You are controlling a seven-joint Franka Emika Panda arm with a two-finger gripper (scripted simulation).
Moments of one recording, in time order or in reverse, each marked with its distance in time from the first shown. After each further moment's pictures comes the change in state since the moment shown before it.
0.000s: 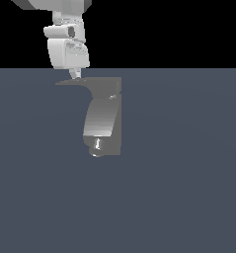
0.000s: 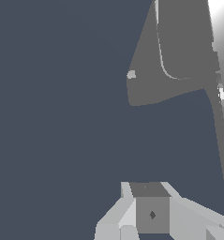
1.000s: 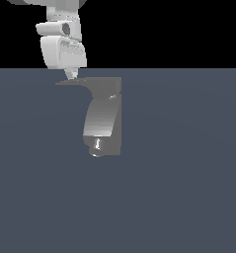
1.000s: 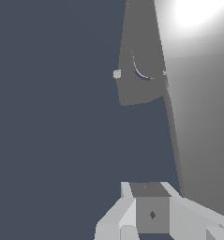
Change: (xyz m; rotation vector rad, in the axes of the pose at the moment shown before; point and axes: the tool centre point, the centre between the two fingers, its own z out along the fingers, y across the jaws) arm -0.001 0.024 -0.001 0.001 -0.001 -0.004
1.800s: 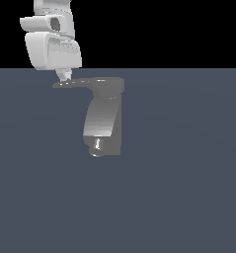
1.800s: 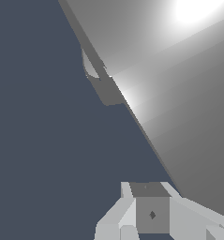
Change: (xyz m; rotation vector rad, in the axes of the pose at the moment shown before) arm 0.000 0.045 0.000 0.003 -0.002 0.005
